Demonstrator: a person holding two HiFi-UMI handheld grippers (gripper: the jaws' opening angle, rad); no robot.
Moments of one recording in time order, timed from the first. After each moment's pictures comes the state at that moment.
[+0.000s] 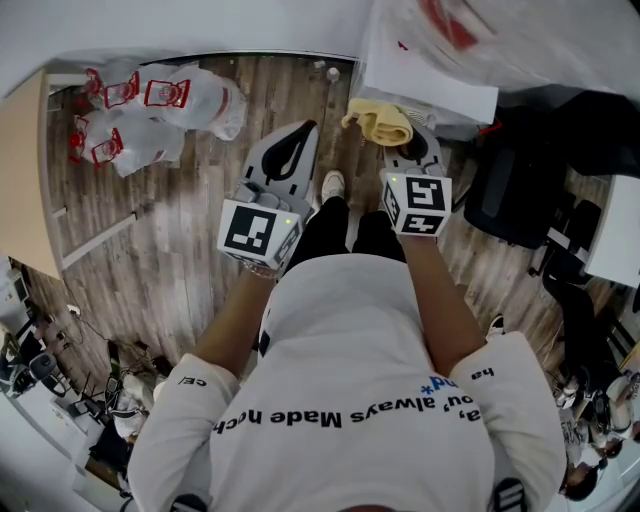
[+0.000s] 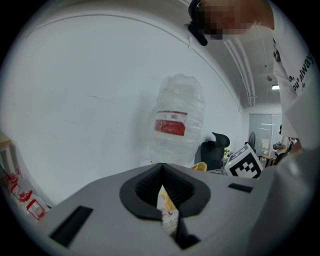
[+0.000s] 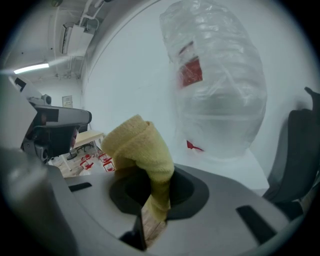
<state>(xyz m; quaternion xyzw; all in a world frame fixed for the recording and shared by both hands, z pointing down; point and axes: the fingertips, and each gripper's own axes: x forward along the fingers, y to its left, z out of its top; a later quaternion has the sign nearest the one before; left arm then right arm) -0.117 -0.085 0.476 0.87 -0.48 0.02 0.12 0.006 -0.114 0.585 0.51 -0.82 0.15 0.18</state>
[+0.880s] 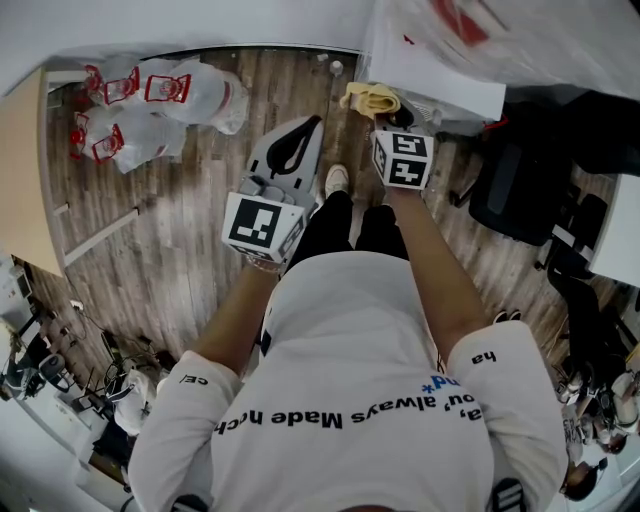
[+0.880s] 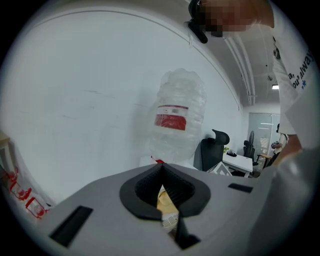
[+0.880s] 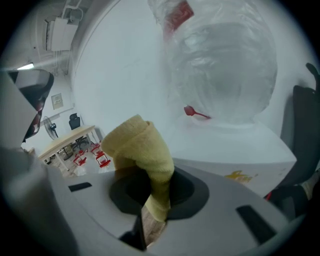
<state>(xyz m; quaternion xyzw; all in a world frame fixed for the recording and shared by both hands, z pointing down) -0.119 -0.088 0.493 0.87 -0.48 0.03 0.13 -0.005 -0.155 0.680 0.53 -0.79 0.22 0.21</state>
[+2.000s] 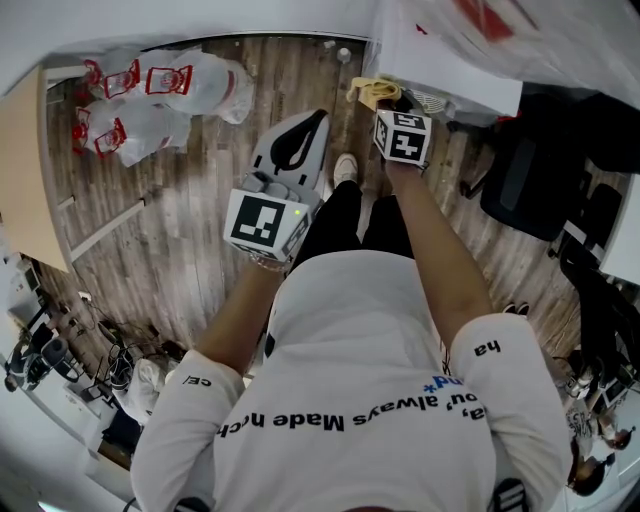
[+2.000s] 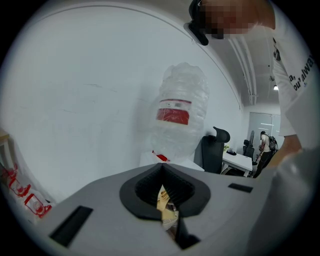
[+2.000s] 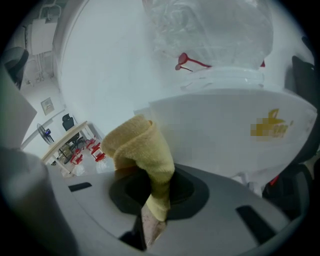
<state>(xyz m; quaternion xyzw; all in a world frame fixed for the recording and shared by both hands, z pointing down) -0.121 -0.091 0.510 0.87 -0.48 0.04 0.14 -0.011 -0.162 0.767 0.53 -0.76 0.30 0.24</state>
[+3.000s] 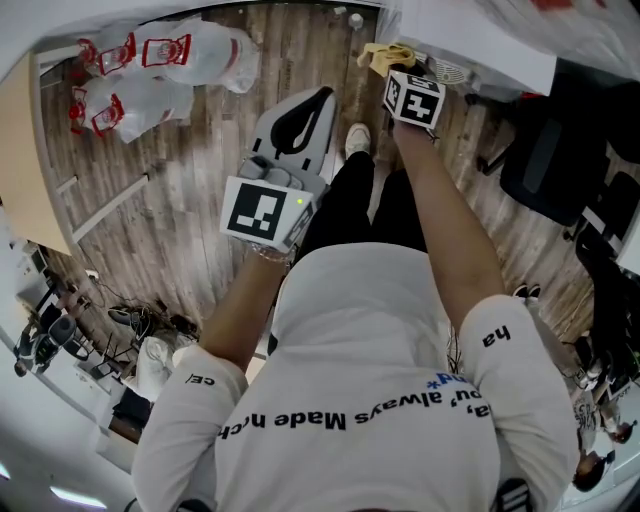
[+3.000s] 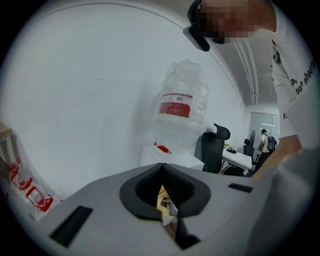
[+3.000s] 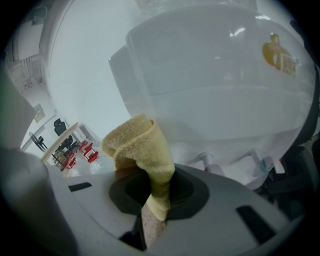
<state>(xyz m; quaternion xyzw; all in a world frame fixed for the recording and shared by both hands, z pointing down) -0.131 -0.076 0.535 0.86 -0.48 0.05 0.16 -0.012 -0.164 0.822 0.55 -0.72 0.34 0.23</state>
